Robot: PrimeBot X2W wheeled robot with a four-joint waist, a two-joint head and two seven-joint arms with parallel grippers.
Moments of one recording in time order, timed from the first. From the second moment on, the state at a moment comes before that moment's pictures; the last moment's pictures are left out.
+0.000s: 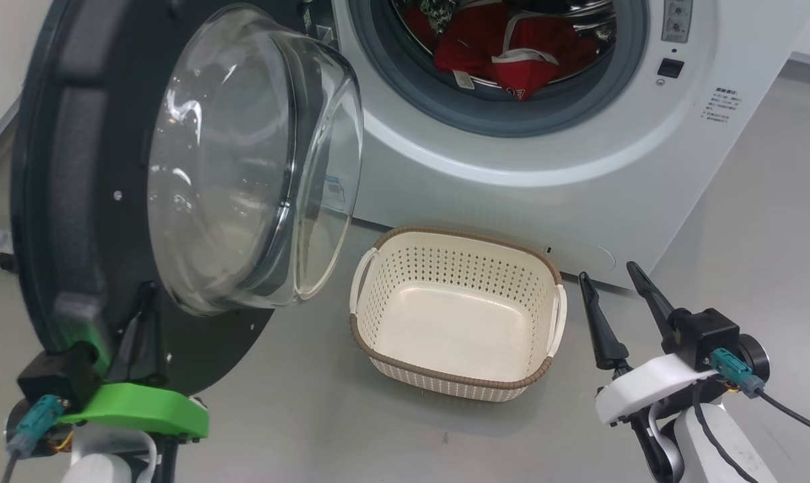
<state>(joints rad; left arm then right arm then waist) -0.07 0.12 -0.12 0.08 -0.48 0.09 -0.14 -0.14 -0.05 0.15 0.33 0.19 0.11 -0.26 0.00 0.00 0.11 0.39</state>
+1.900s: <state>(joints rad) -0.10 0.15 -0.04 0.23 -0.44 0.11 -0.25 -0.17 -0.05 0.15 0.34 0.19 0.12 -0.26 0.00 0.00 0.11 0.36</state>
